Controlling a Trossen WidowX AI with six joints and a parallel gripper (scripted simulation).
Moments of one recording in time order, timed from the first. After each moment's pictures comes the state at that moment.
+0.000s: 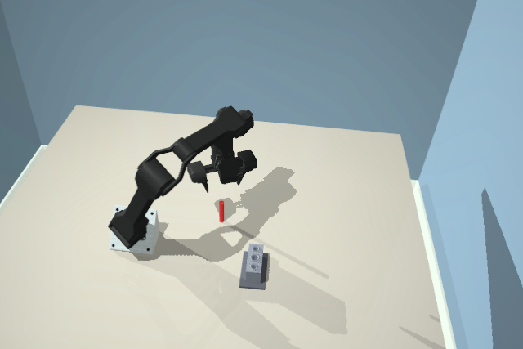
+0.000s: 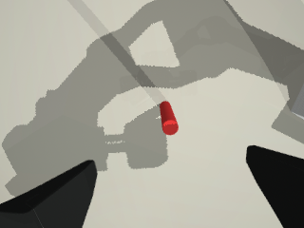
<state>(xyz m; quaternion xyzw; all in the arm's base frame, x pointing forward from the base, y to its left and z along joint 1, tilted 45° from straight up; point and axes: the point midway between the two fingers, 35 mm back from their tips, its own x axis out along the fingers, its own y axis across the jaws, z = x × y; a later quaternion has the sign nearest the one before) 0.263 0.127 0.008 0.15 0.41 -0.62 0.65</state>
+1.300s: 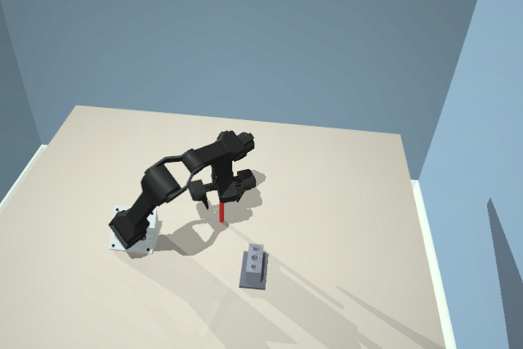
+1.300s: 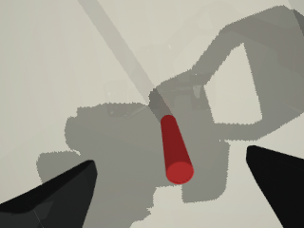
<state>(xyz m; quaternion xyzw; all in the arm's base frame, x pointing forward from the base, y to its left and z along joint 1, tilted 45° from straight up) 0.255 0.079 -0.043 0.16 0.40 -0.62 0.65</state>
